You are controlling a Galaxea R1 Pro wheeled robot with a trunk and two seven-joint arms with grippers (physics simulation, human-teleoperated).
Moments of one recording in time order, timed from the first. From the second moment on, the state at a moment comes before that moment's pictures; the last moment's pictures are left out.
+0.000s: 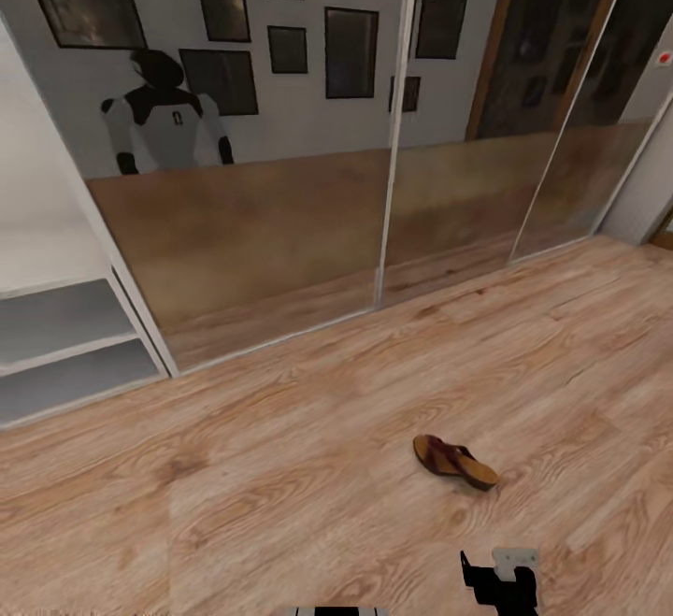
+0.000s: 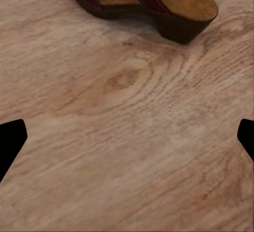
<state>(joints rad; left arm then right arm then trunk) -0.09 0.12 0.24 -0.41 -0.02 -0.52 -0.37 -0.47 -0.09 -0.06 -0.03 0.06 -0.52 -0.05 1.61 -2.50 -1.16</state>
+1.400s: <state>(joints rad) -0.09 0.12 0.24 -0.41 -0.02 -0.52 -0.37 -0.47 -0.09 -0.06 -0.03 0.06 -0.52 -0.05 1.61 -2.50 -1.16</state>
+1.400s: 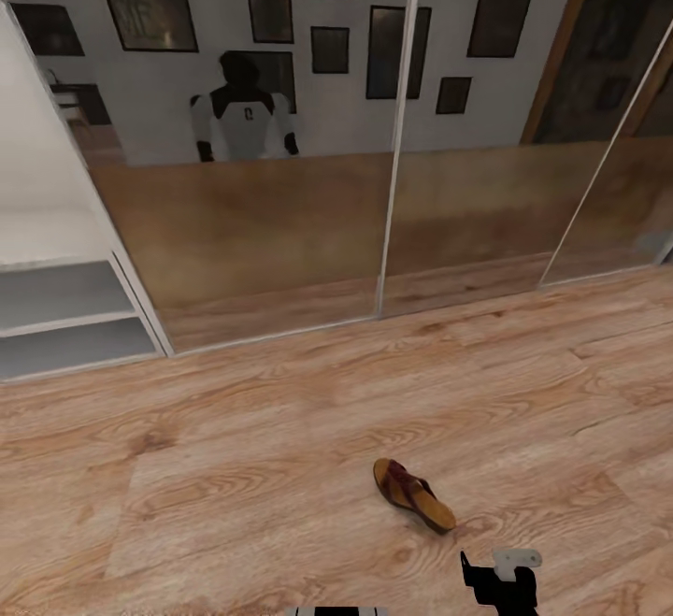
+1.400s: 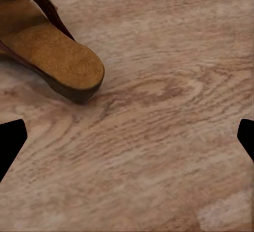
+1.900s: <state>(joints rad) -0.09 0.12 0.27 -0.42 -0.02 -0.52 -0.37 -0.47 -0.09 -0.06 -0.03 0.06 -0.52 -0.05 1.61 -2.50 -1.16</state>
